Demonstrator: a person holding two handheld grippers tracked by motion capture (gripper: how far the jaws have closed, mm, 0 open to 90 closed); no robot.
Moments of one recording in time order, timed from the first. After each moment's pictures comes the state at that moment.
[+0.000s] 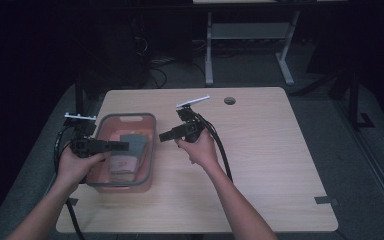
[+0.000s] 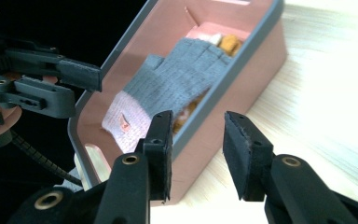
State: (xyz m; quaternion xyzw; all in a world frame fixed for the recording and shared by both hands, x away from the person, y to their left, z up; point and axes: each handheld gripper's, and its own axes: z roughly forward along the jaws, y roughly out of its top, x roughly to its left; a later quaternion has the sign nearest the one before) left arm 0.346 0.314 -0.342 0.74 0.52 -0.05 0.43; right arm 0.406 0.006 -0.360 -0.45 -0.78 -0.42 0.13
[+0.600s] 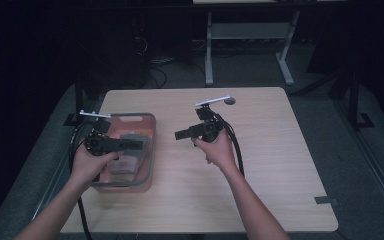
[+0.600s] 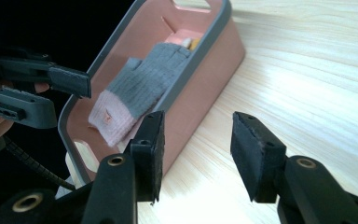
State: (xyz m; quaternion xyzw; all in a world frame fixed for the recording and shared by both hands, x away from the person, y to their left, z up) left arm 0.349 0.278 -0.339 0.75 0.49 -0.07 0.44; right arm 0.402 -0.041 -0.358 -0.46 -0.76 -0.43 0.11
